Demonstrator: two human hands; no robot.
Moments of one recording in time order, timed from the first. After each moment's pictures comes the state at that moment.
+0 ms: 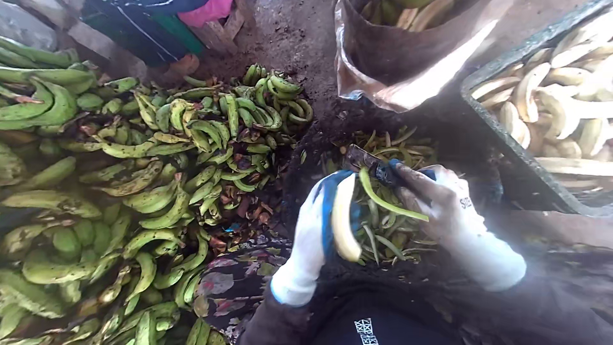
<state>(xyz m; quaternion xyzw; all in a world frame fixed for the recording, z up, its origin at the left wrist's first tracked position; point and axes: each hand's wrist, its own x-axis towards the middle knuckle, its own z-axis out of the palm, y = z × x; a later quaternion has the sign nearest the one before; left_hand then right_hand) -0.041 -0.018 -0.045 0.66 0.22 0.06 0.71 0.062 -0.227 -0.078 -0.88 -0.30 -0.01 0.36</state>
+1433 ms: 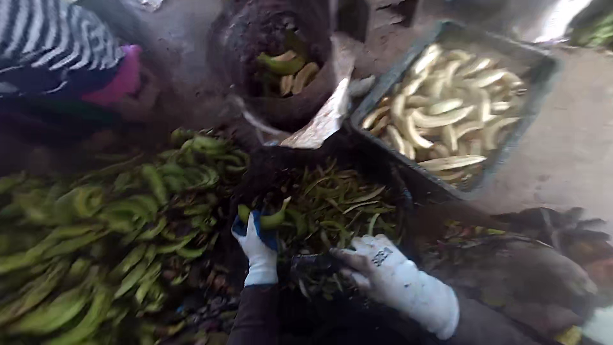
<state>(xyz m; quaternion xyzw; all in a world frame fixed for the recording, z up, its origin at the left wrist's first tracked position) 0.038 0.007 -0.163 0.54 0.38 0.28 0.70 0.017 -0.274 -0.111 -0.89 -0.35 0.18 0.23</state>
